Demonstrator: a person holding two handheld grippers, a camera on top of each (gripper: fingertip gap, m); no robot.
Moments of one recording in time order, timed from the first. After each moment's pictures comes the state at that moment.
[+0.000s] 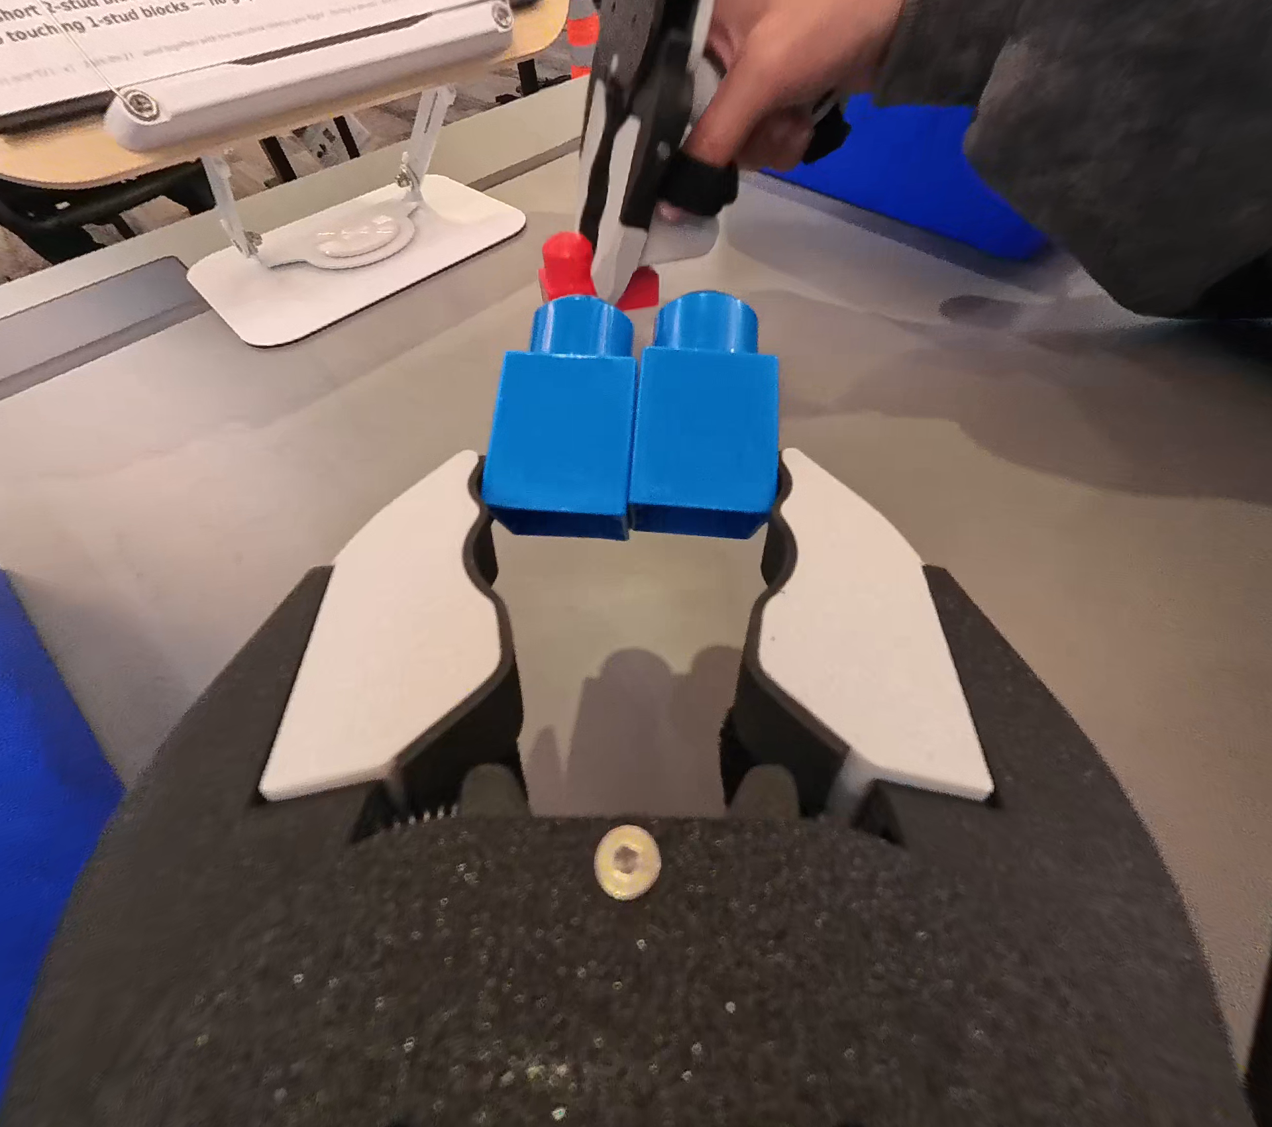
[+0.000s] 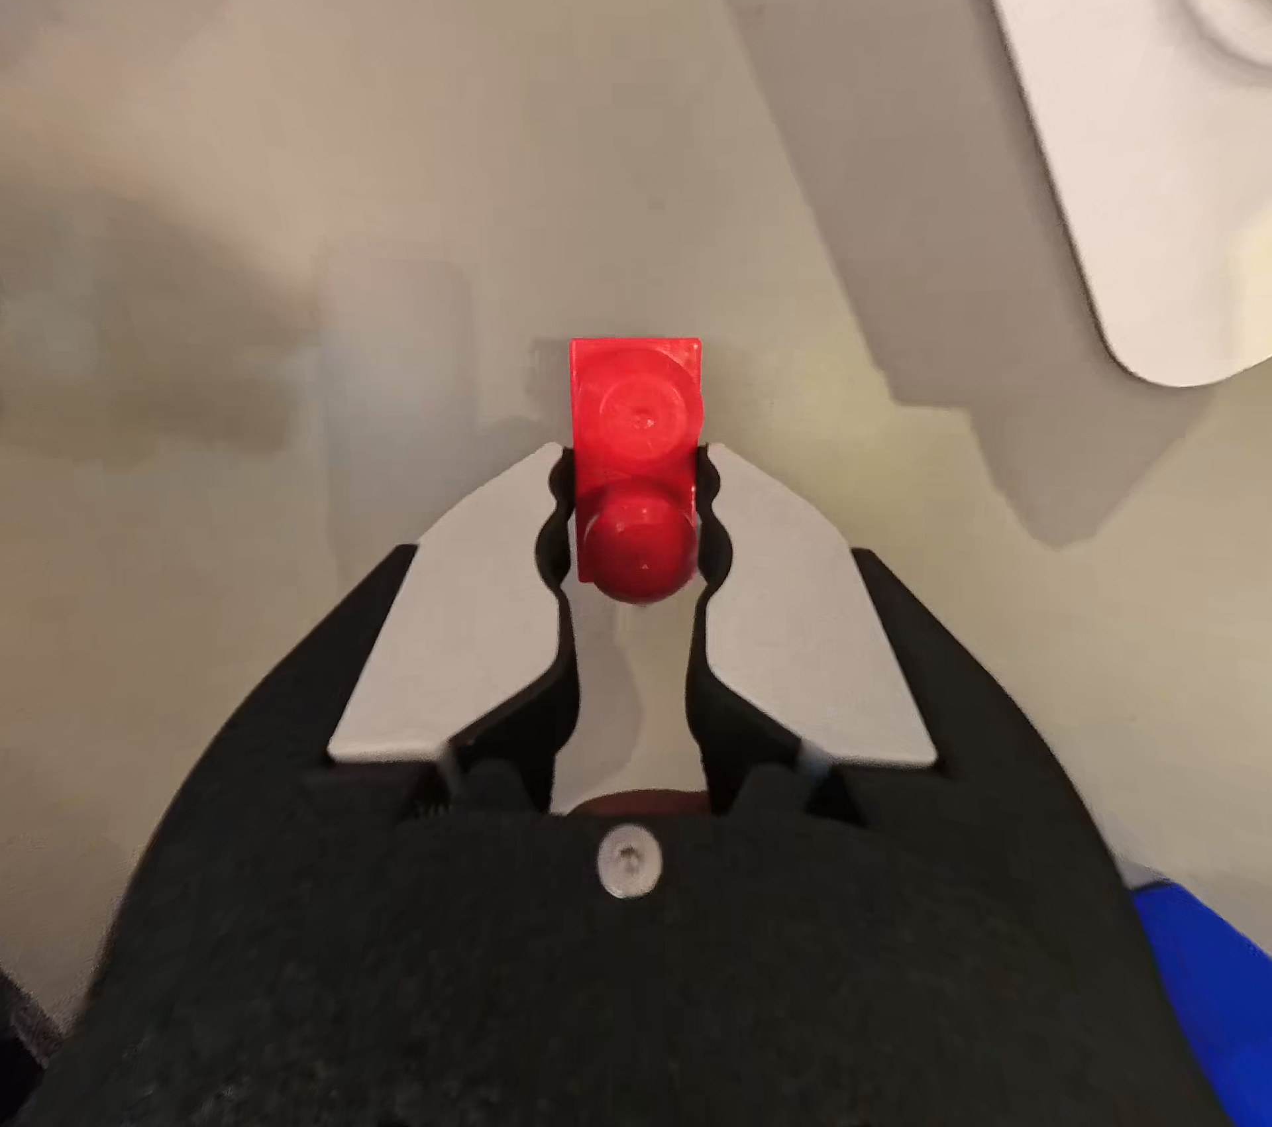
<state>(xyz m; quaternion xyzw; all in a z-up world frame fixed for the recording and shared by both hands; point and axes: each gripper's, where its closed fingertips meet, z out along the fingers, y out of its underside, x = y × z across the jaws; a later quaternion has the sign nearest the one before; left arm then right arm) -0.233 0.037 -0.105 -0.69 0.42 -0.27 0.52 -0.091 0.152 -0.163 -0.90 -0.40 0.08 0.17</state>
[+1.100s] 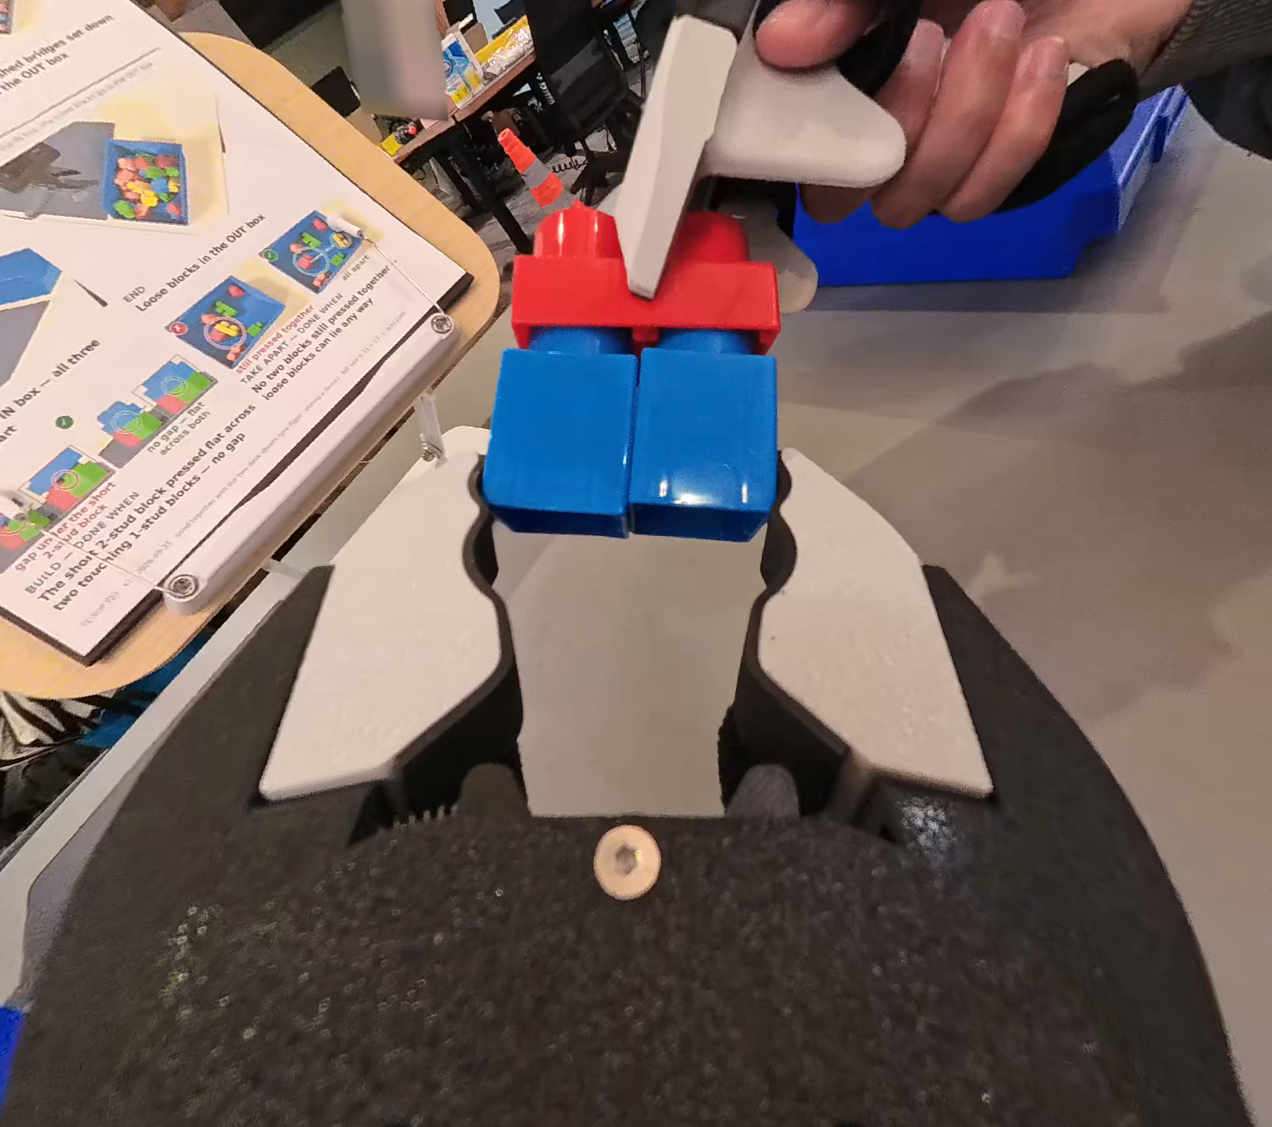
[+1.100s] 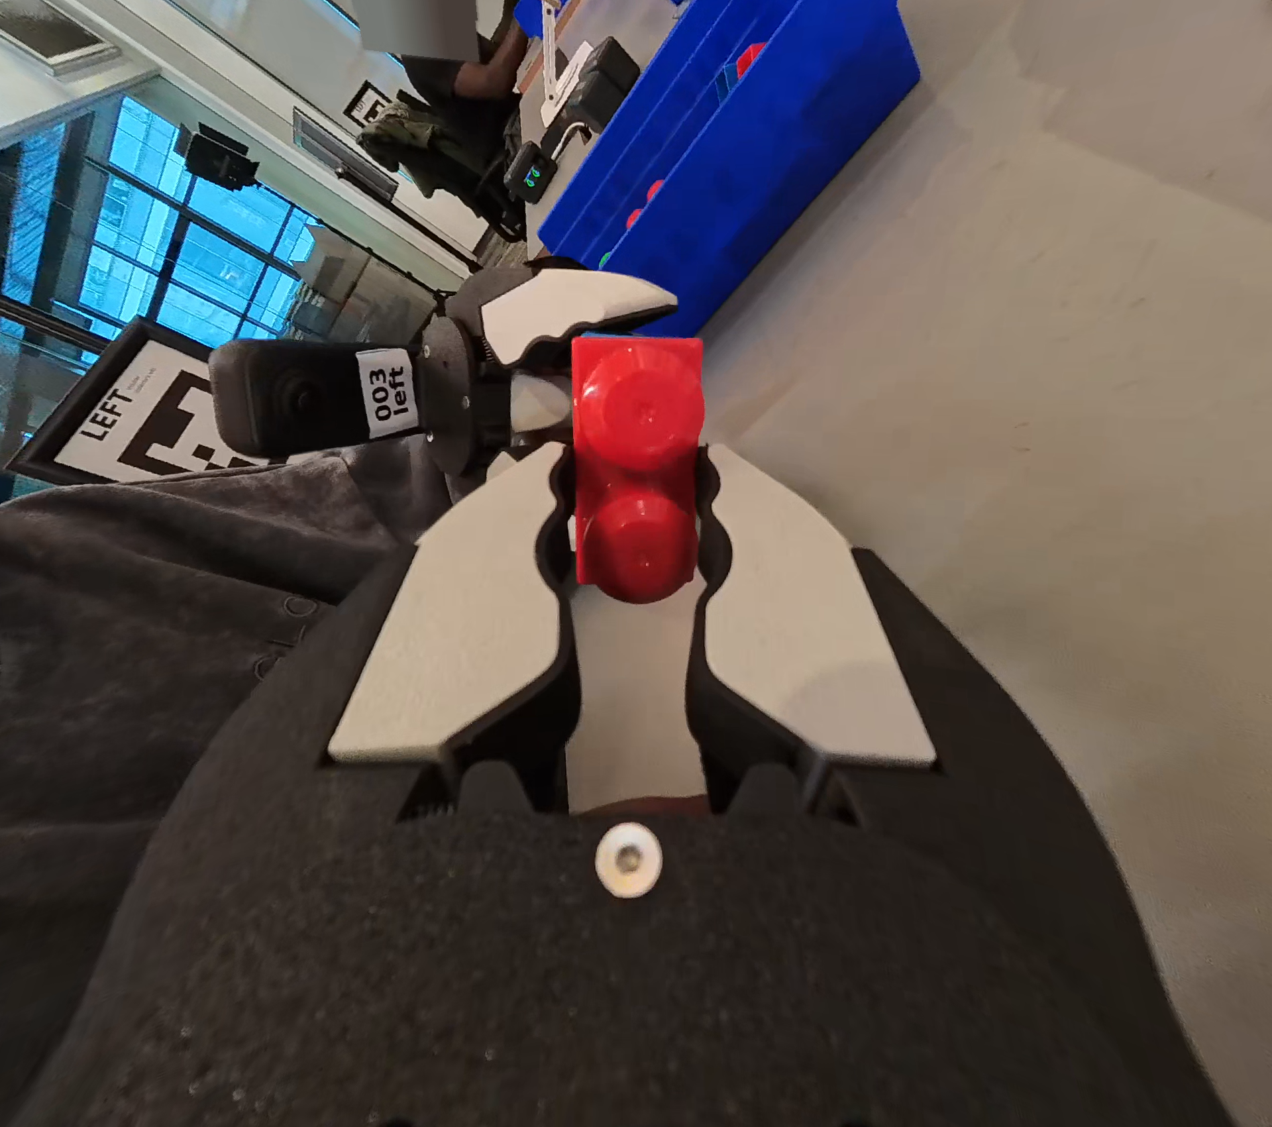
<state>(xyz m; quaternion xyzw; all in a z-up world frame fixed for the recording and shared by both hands) -0.132 0.060 -0.057 -0.54 0.56 -0.18 0.60 -0.117 0.054 -0.037 -0.77 -0.21 0.55 0.27</state>
